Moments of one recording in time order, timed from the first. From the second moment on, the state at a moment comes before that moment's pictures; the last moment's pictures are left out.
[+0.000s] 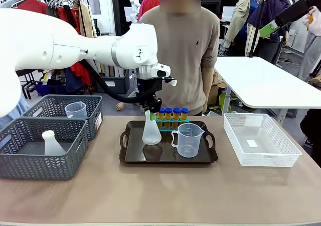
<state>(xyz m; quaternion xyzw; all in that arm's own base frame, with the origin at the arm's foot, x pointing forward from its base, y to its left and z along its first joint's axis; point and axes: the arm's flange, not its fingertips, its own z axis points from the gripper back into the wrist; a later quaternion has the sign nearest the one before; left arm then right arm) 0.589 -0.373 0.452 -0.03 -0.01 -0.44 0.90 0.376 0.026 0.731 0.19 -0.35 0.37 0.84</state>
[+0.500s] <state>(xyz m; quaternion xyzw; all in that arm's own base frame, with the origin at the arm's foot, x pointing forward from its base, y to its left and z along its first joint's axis) 0.583 -0.388 0.433 -0.03 0.00 -0.46 0.89 0.376 0.026 0.730 0.19 -0.35 0.37 0.84</state>
